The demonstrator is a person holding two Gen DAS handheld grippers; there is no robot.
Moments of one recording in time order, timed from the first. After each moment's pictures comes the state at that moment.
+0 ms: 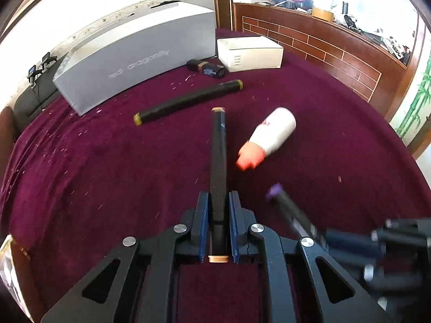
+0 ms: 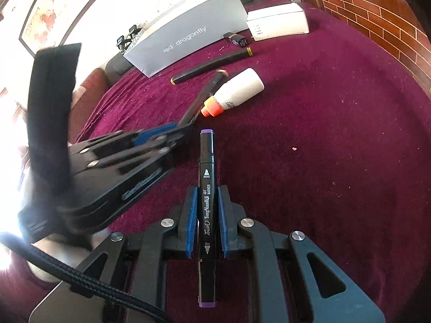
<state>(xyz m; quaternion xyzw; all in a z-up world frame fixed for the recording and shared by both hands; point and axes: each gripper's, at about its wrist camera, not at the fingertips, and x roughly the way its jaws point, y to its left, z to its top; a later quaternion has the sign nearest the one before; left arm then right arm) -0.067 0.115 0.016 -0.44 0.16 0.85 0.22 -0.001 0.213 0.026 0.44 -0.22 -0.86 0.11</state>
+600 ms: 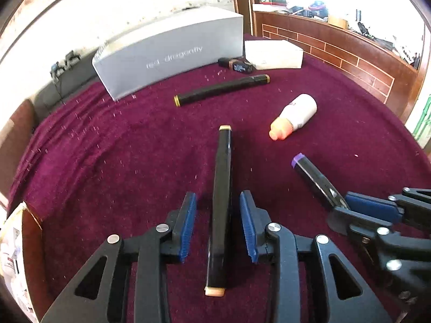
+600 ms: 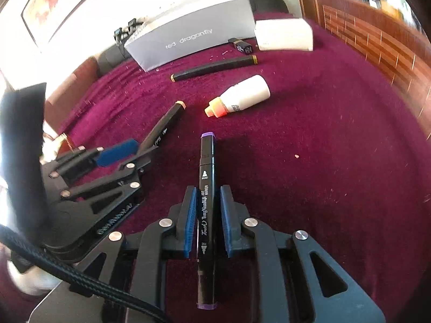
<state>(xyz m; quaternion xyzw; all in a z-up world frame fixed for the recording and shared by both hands) -0.045 0.079 0.012 -0.42 0.15 0.88 0.18 0.002 0.184 0.030 0.44 -0.11 -0.89 0.06</state>
